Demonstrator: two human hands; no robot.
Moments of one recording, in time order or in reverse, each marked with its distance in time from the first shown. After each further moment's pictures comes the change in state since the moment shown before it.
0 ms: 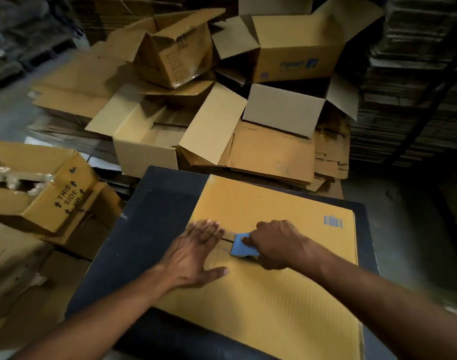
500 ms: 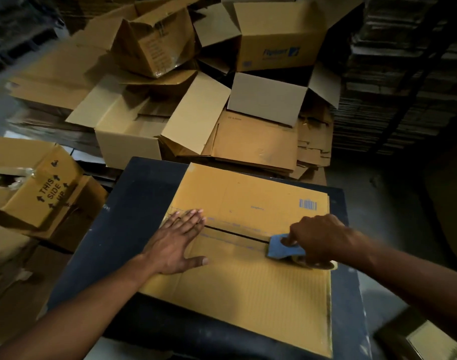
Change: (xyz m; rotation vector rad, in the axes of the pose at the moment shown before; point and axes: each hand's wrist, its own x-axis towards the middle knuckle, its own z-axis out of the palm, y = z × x) left_hand 0.000 0.007 0.017 0.015 0.034 0.012; right_hand -0.093 0.083 0.045 0.040 -0.139 0.116
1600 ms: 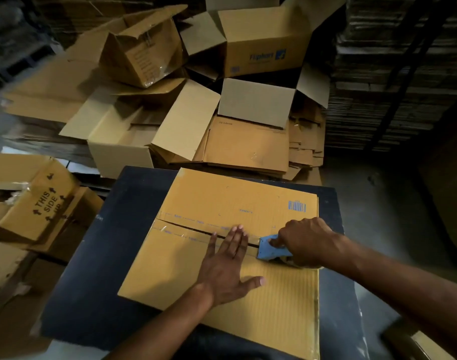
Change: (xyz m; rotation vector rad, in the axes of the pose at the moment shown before) left_hand 0.046 0.157 0.005 -0.099 -0.030 -0.050; right_hand 0.001 0.010 0.023 -0.063 0.100 -0.005
